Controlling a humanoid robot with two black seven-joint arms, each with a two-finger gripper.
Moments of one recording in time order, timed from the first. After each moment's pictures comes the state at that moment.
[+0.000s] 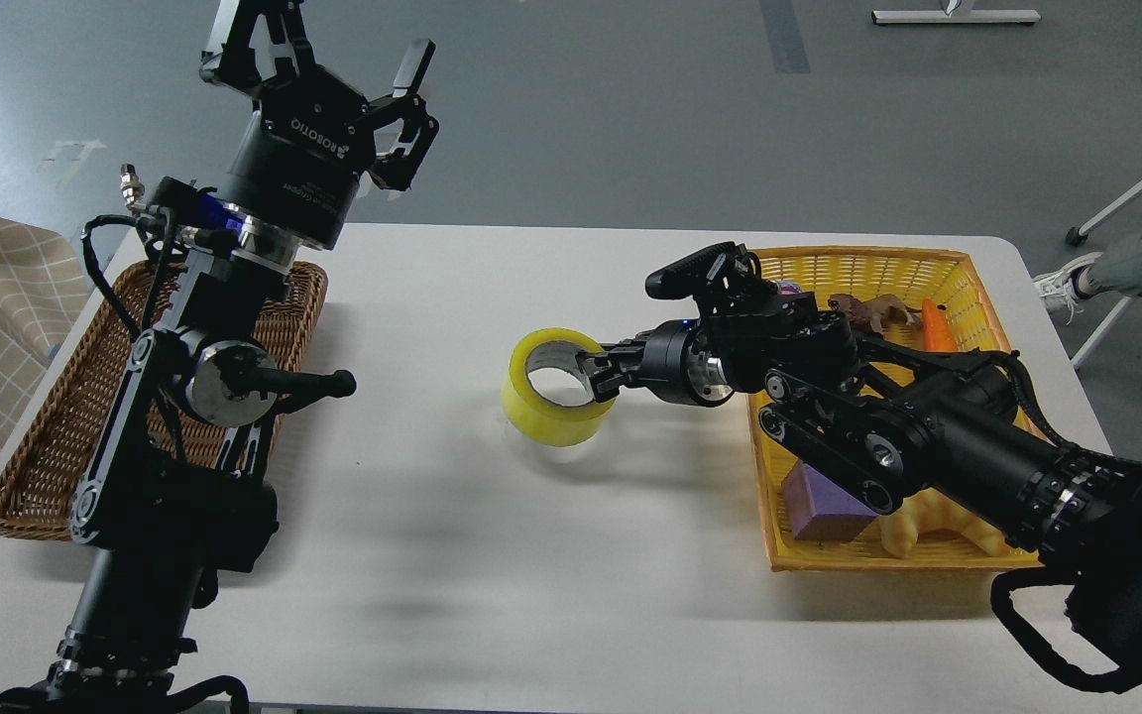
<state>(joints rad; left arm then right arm) -0.38 -0.04 -1.57 -1.47 0.80 -0.36 -0.09 0.96 0.00 0.40 0.79 -1.93 0.41 0.14</state>
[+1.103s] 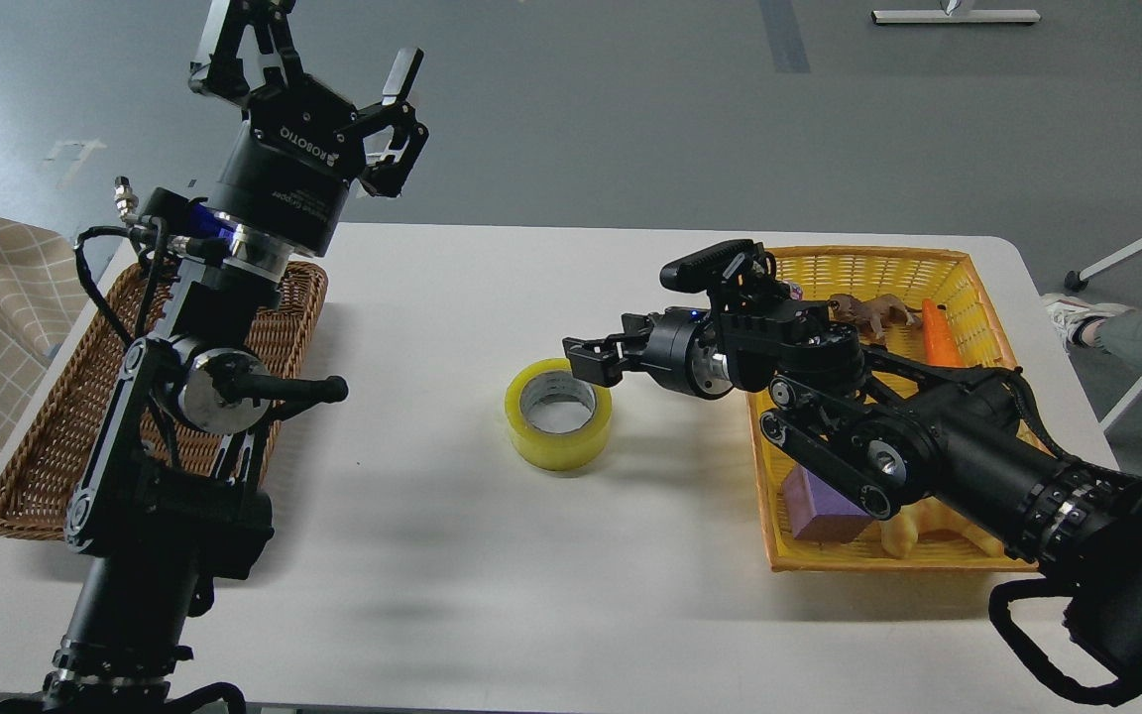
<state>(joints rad) -0.36 -0.04 -1.58 -1.47 0.79 -0.37 -0.09 0.94 0.00 0.47 0.80 -1.92 0.28 0.12</state>
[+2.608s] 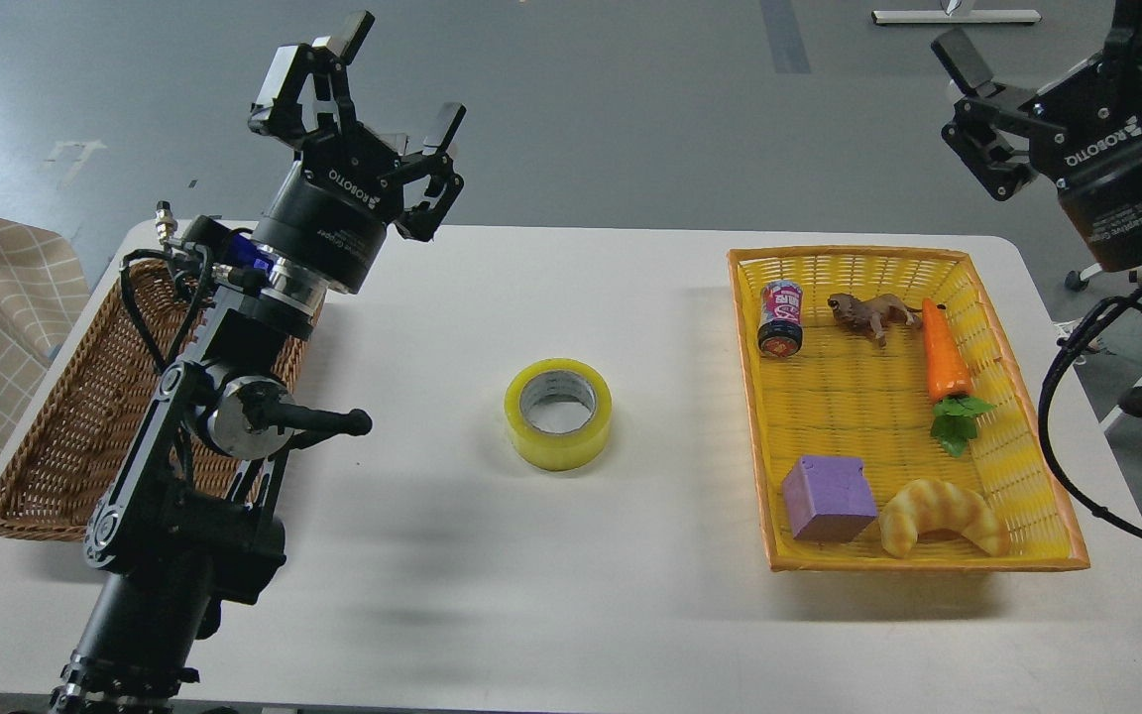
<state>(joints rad) -0.32 -0.04 -1.51 -1.45 0.83 -0.37 -0.09 0.36 -0.35 1.49 1.63 -0.71 0.42 0.12</state>
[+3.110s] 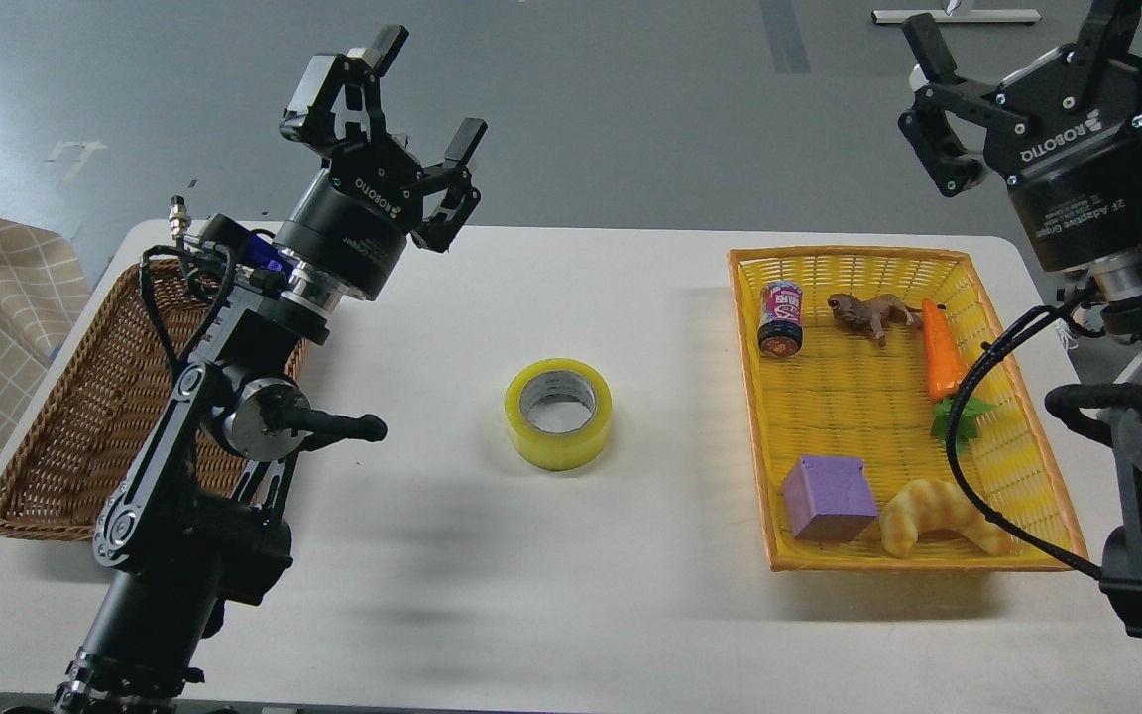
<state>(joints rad) -0.33 -0.04 -1.48 -1.45 0.90 -0.34 -0.08 0.34 -0.17 1.53 1.71 -0.71 0.33 -0.02</state>
